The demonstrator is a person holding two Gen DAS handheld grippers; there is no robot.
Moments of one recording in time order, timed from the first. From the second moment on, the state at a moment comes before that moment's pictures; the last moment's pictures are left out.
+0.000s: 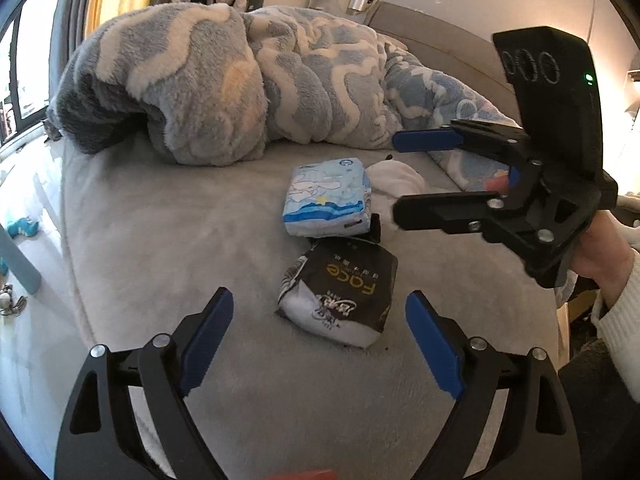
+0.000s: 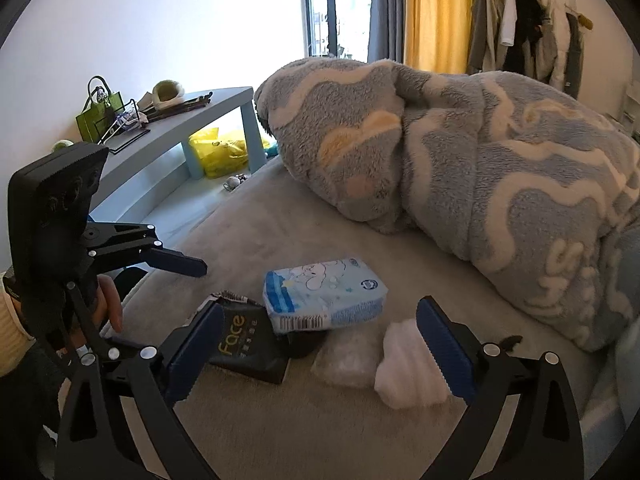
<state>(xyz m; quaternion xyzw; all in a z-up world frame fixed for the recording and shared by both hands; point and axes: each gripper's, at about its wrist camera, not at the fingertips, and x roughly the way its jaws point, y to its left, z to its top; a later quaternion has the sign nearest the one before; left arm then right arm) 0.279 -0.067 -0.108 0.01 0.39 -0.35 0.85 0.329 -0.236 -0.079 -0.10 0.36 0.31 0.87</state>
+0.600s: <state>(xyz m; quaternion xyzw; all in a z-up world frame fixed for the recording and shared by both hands) 0.292 -0.089 -0.119 0.00 0.40 -0.38 0.83 0.353 -0.243 -0.092 -0.08 0.38 0.32 0.87</state>
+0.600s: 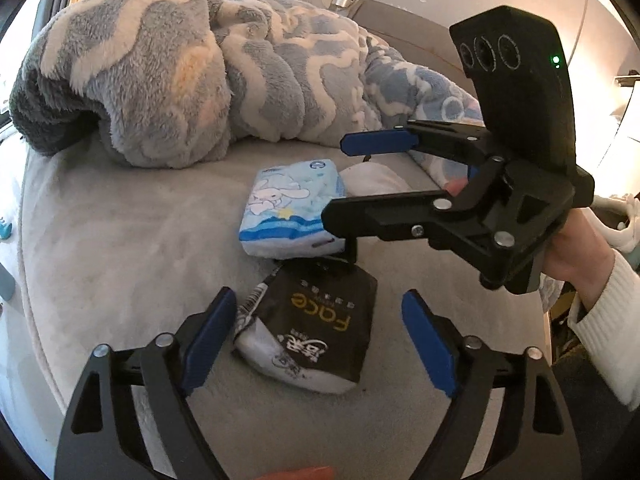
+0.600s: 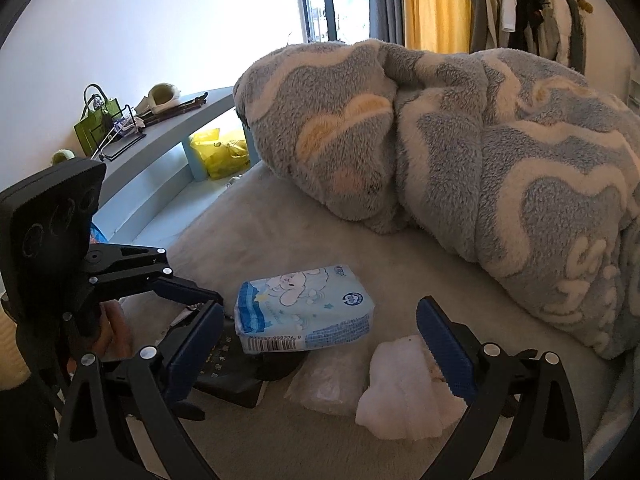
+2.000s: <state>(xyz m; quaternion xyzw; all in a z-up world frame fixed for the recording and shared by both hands) 0.265 -0.049 -0.096 -0.01 0.39 -0.40 0.83 0.379 -0.172 -0.105 -0.12 0.42 0.24 0.87</state>
